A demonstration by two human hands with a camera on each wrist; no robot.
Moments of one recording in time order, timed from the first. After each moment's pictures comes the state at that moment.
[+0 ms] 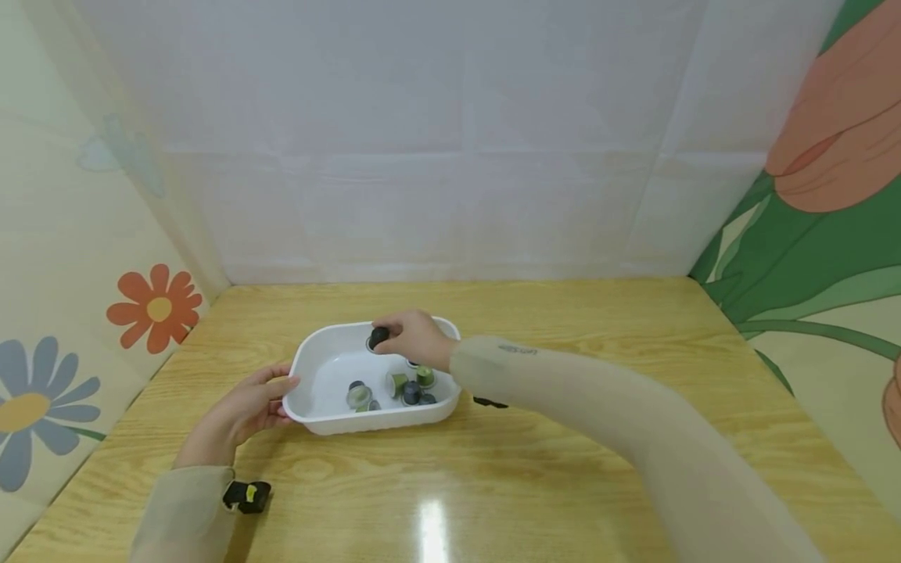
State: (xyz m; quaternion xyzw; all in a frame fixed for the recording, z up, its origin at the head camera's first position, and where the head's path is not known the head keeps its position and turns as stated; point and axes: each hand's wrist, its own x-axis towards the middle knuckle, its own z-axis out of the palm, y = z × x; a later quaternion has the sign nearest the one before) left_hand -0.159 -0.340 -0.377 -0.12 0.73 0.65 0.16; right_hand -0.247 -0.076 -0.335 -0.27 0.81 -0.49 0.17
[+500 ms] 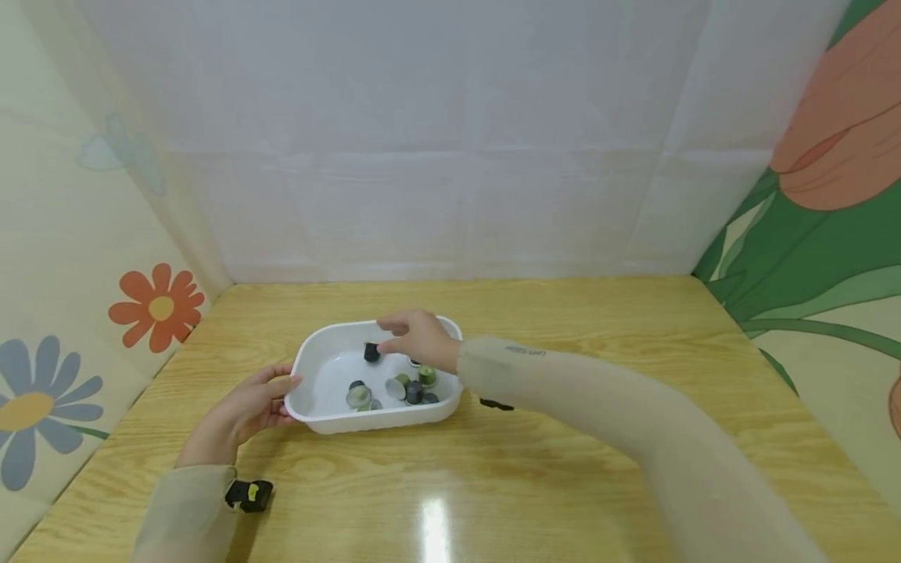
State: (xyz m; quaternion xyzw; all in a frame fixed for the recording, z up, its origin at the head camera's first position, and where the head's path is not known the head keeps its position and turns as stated) left_hand -0.158 -0.340 -0.376 -0.12 0.74 0.64 0.17; right_hand -0.244 -0.066 -0.334 -0.26 0.81 -0.49 0.18
